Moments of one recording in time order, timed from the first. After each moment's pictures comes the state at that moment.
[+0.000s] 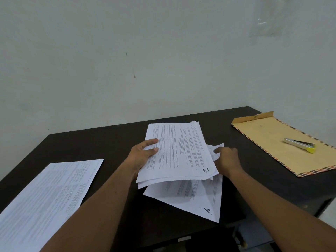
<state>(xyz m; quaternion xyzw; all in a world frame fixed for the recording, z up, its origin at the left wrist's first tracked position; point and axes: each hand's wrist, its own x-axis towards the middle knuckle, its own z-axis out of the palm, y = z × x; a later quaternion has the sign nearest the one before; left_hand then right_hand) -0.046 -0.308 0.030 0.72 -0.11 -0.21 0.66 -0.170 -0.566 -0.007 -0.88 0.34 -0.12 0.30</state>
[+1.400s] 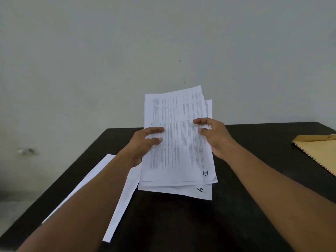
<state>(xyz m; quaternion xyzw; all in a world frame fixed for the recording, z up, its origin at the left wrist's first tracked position) -0.014 -0.186 0.091 0.75 -0.11 -0.08 0.64 -0.051 -0.430 0.093 -0.72 0.05 -0.14 0.68</state>
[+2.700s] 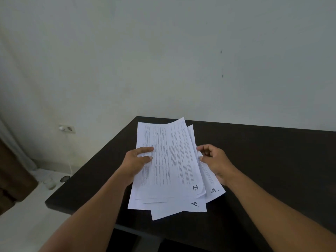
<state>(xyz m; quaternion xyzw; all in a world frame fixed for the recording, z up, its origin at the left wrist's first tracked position) -0.047 -0.070 0.015 0.75 0.09 -0.04 0.65 -0.053 -0.344 0.008 -0.78 0.04 -0.01 0.62</state>
